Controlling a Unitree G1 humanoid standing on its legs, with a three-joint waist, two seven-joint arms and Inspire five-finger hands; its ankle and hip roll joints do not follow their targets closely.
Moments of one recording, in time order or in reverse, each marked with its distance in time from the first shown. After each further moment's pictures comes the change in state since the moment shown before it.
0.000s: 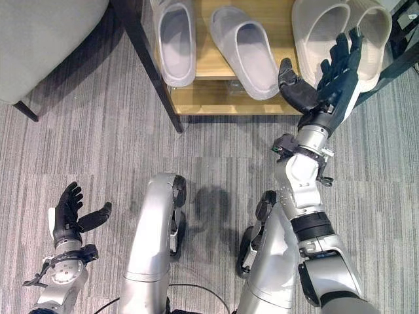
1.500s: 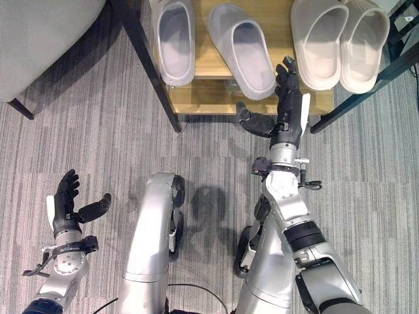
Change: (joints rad) left arm -0.057 0.001 0.020 0.011 0.150 0.008 0.045; right arm 0.058 0.041 0.118 0.007 -0.193 0.126 0.117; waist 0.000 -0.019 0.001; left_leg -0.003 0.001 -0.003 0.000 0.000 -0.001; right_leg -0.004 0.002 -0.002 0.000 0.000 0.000
